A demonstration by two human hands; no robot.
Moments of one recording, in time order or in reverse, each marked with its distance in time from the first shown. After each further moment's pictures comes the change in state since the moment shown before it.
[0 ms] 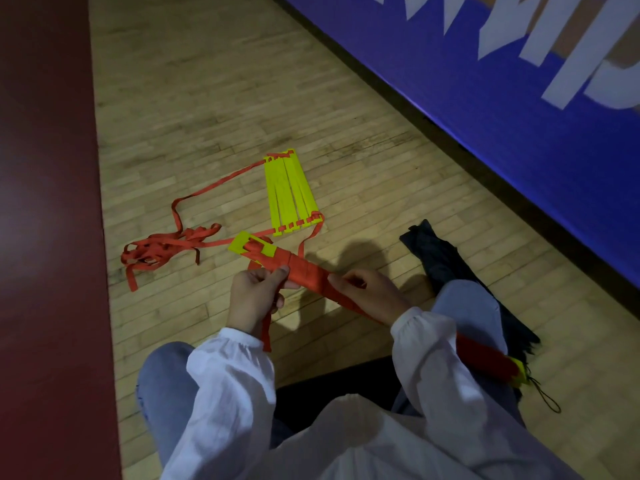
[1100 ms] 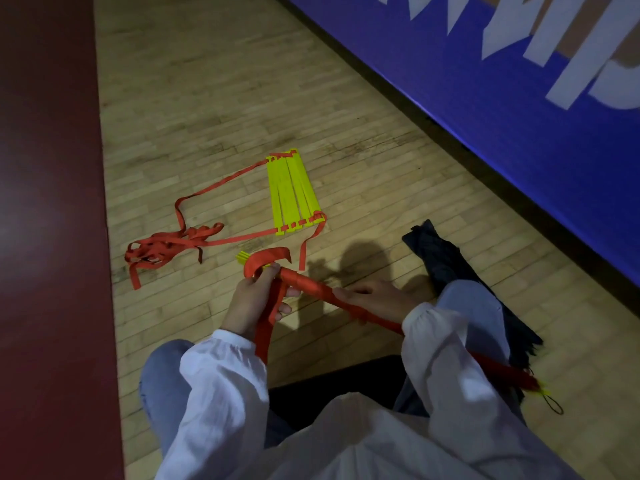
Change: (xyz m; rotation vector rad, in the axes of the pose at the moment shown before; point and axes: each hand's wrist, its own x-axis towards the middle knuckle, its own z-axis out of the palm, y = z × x) left_hand -0.008 0.005 -0.008 -0.037 -0.109 -0.152; right_hand 0.001 0.011 -0.007 0.055 -0.257 0.085
